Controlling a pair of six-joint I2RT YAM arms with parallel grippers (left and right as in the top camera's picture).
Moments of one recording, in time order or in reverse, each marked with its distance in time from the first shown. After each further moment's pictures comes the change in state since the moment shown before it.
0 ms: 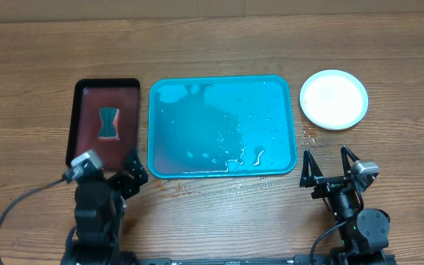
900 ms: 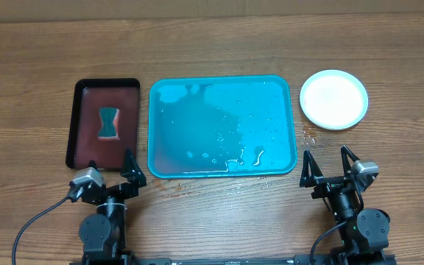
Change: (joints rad) left arm 0.093 -0.388 -0.401 0.450 0.045 0.216; right arm 0.000 0.000 0.000 0.000 0.000 0.000
